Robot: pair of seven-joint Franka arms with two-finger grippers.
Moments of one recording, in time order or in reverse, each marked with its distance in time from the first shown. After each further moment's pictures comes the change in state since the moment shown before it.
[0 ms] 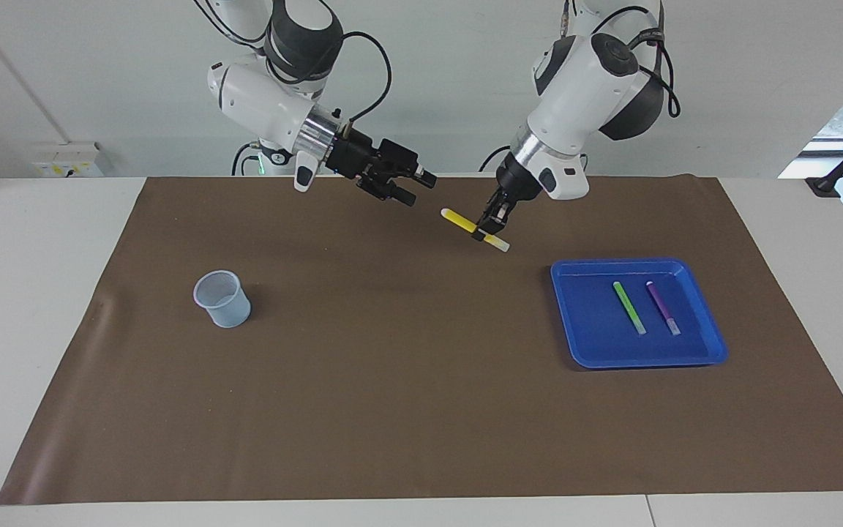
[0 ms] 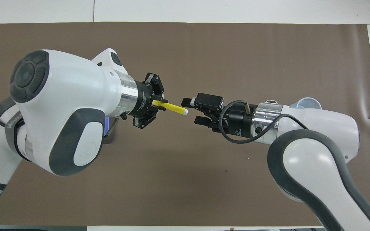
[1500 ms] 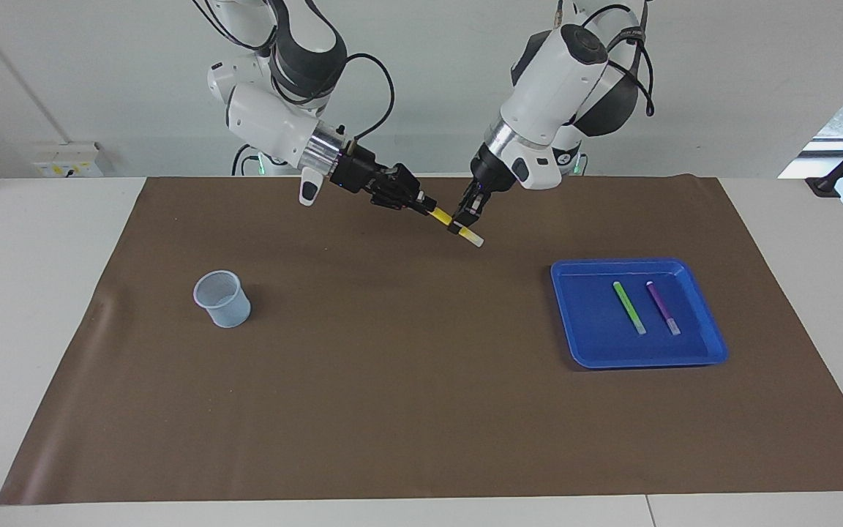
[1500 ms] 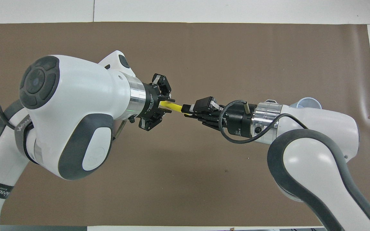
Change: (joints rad) left arm -0.027 0.002 0.005 -0.001 -0.002 0.029 0.010; right arm 0.002 0.000 0.001 0.006 0.006 -0.005 -0.006
